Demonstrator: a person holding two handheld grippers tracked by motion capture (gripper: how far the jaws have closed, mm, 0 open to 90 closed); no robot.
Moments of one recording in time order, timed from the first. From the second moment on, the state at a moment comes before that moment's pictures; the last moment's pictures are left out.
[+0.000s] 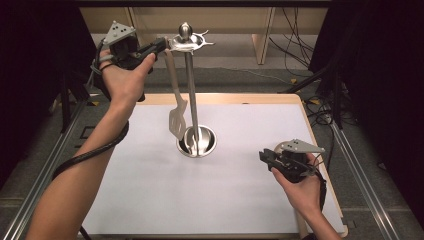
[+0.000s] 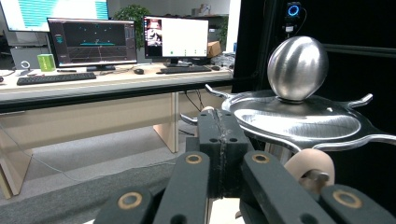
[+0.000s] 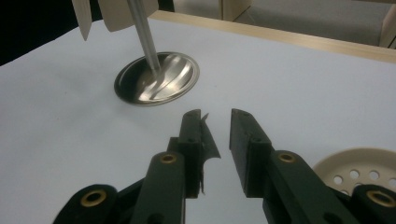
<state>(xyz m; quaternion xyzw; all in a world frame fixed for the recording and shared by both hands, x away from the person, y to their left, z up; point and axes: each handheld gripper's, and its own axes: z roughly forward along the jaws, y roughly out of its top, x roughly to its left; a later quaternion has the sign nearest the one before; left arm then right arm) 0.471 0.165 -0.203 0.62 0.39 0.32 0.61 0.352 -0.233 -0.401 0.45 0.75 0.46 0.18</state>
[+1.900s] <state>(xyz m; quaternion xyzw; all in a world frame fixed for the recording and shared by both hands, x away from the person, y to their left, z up) 0.405 0.202 -0.285 0.60 0.39 0.32 0.62 0.368 -0.262 -0.400 0.51 0.76 0.37 0.15</state>
